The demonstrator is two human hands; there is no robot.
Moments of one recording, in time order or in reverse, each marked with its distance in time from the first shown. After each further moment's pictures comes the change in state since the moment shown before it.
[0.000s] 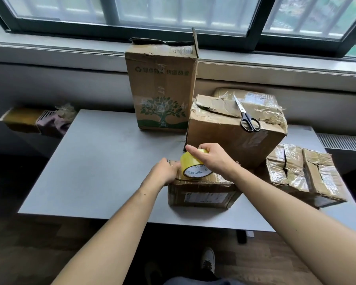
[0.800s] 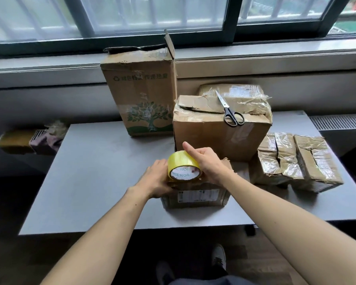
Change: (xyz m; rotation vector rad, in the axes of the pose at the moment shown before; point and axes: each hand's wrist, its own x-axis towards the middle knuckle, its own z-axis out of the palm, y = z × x) left_hand 0.013 -0.003 0.002 0.673 0.001 0.624; right_hand 0.001 0.029 -0.002 0.408 -0.025 0.057
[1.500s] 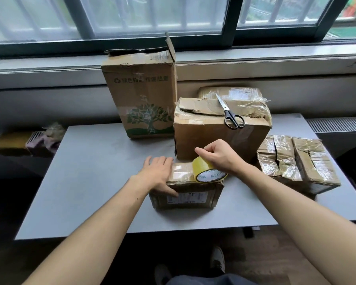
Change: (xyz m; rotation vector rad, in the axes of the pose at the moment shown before) left_hand 0.007 0.006 -0.027 0.321 -0.244 0.009; right_hand -0.003 -0.020 -0.042 -0.544 0.044 -0.202
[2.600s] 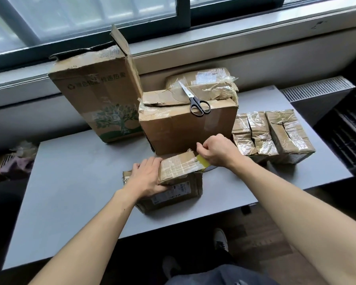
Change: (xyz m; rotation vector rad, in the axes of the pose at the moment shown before) left_hand 0.021 0.035 0.019 -0.056 0.161 0.048; right_hand -0.029 0.060 -0.030 -0.398 0.181 0.107
